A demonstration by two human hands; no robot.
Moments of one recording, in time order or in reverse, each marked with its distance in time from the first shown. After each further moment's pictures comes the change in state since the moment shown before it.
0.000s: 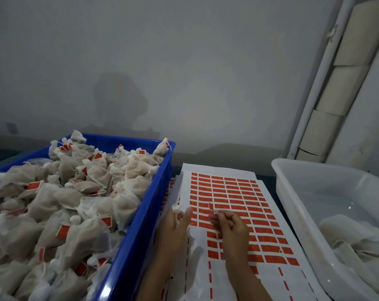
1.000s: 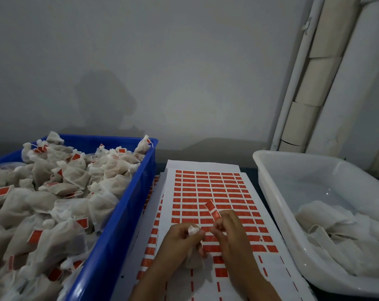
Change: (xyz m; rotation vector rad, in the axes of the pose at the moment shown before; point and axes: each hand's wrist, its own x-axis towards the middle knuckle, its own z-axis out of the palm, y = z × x) left_hand -0.026 -0.002 0.032 0.062 -0.390 -0.026; right_hand -0.012 -0.002 -0.058 -0.613 -0.243 -0.289
